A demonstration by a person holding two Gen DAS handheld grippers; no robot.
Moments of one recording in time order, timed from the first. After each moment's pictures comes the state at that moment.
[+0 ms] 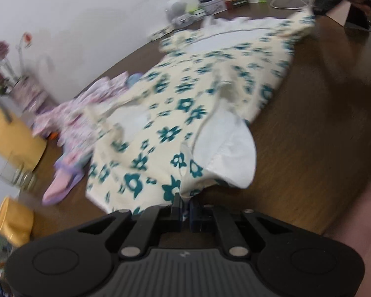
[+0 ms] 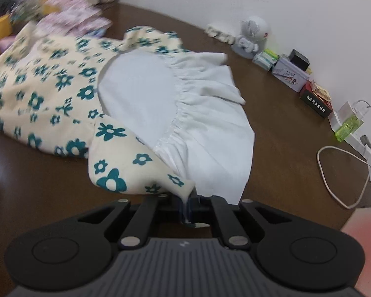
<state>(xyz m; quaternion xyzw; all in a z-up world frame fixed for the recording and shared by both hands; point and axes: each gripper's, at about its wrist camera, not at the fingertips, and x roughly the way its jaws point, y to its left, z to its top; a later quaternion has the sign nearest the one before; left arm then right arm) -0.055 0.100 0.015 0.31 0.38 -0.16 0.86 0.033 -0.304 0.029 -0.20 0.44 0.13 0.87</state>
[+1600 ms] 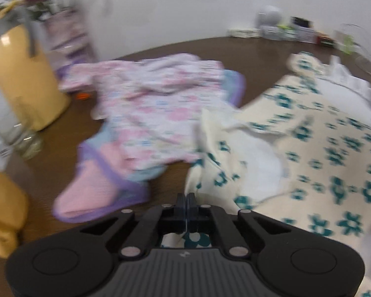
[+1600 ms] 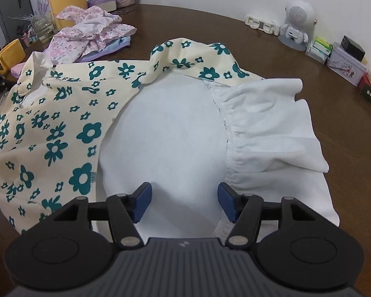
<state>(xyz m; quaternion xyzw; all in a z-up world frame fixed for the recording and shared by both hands) 0.124 0.195 0.016 0.14 0.42 -0.09 0.89 0.116 -0.246 0.000 -0.09 0.47 0.19 0.86</state>
